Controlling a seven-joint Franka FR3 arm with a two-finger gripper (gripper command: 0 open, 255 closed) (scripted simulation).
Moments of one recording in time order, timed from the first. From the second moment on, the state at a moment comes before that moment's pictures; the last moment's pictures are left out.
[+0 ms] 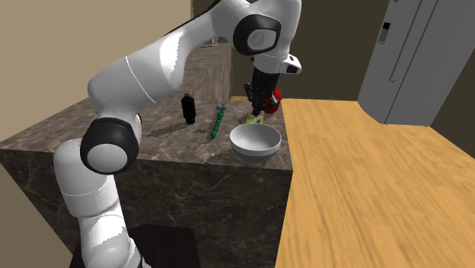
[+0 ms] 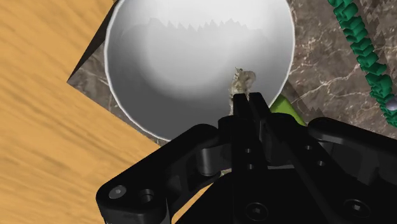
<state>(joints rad) 0.26 0.11 -0.27 -1.10 0.34 1.19 -0.35</state>
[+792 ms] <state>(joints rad) 0.29 0.00 -0.26 -1.41 0.29 1.39 -0.38</state>
